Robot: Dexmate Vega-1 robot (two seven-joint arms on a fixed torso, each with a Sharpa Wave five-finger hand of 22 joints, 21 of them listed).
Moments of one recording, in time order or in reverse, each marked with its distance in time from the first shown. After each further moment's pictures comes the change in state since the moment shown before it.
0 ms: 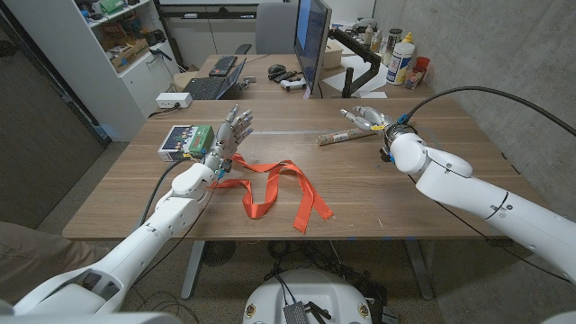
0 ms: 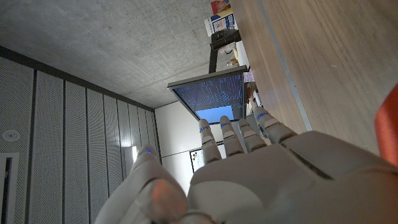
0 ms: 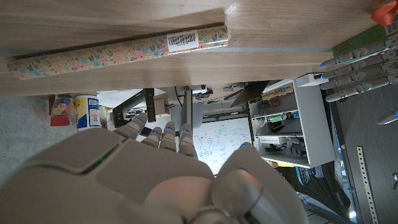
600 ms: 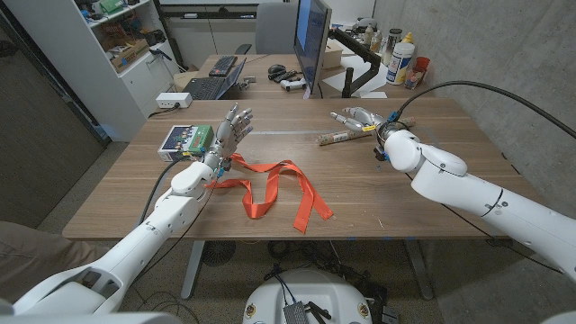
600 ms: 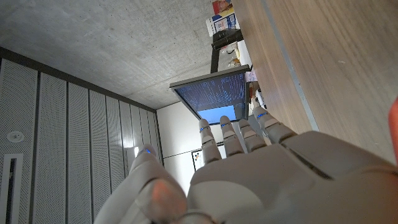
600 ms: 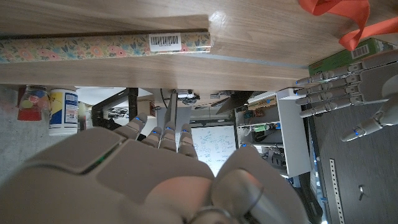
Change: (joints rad) left arm -0.006 0.003 -0.002 0.004 0.002 -0.006 -0.005; left_hand 0.004 -0.004 0.000 0.000 0.004 0.000 0.000 0.000 0.000 0.000 0.000 0.000 0.000 -0.001 0.001 0.000 0.000 0.000 0.000 0.000 0.000; right arm 0.034 0.005 -0.042 -0.011 -0.093 0.028 0.084; right_hand 0.000 0.000 -0.004 -0.004 0.000 -0.003 -0.004 0.000 0.000 0.007 -0.007 0.008 0.000 0.000 0.000 0.000 0.000 0.005 0.005 0.008 0.000
